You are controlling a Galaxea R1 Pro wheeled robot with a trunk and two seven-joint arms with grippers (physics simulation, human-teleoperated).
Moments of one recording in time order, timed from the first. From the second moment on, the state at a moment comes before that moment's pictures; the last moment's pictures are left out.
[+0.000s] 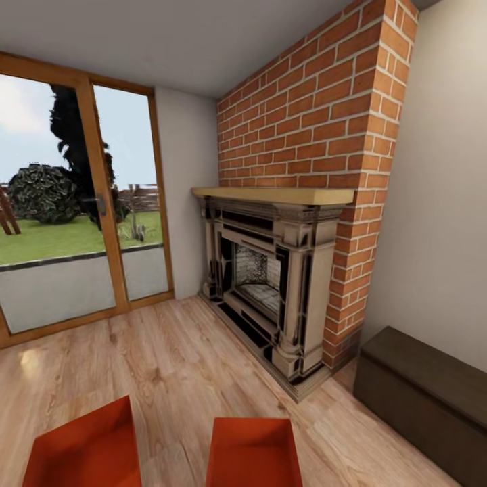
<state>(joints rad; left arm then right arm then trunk) 0.00 -0.01 0.00 -0.06 0.21 -0.08 0.01 -0.01 -0.03 0.47 0.03 -0.12 -0.11 -0.10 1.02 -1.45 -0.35</state>
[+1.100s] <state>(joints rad) 0.00 -0.01 0.00 -0.06 0.21 -0.09 0.01 -0.01 -0.03 0.47 0.03 -0.12 -0.12 -0.10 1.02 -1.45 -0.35</state>
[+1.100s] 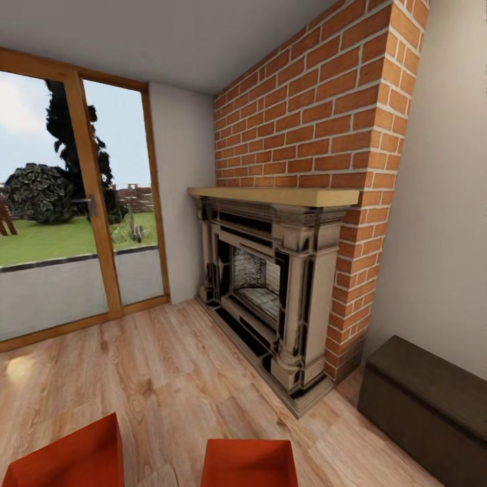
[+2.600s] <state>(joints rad) 0.00 -0.01 0.01 -0.06 0.21 -0.09 0.01 -0.01 -0.03 0.48 0.03 -0.12 -0.11 -0.10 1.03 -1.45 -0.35</state>
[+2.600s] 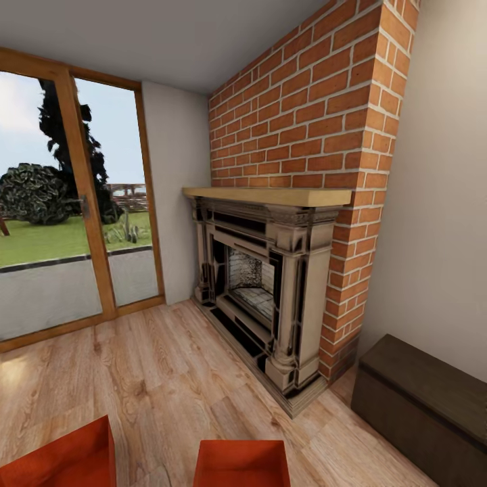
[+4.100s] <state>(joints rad) 0.00 -0.01 0.00 -0.07 0.20 -0.09 0.01 -0.01 -0.02 0.47 0.03 -0.12 -0.10 -0.08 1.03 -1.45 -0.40</state>
